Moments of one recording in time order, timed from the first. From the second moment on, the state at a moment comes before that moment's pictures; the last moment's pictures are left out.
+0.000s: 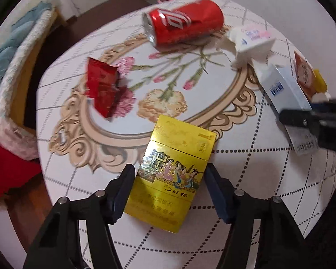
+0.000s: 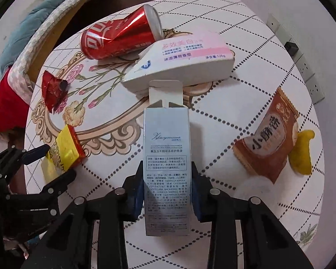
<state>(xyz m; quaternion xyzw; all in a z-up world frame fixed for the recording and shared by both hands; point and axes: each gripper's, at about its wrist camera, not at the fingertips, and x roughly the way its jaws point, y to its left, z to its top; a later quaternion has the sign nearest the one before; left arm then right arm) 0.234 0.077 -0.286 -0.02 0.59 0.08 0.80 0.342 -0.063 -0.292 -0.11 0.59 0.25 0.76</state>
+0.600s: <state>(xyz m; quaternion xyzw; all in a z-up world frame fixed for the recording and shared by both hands) 0.088 0.142 -0.154 -0.14 0.43 0.26 0.85 0.223 -0.018 -0.202 -0.08 0.53 0.40 0.75</state>
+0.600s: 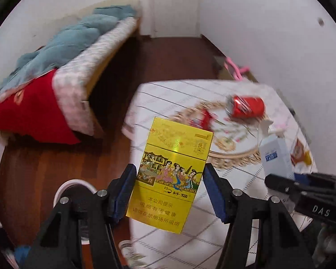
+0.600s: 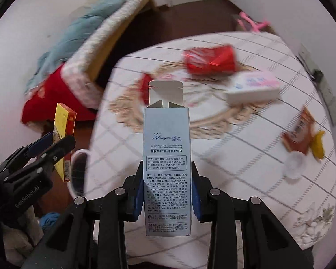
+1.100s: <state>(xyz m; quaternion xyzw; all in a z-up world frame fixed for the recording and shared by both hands) -0.123 0.333 -0.216 -0.33 0.41 0.41 0.75 0.052 0.211 -0.250 -0.15 0.56 0.54 0.61</state>
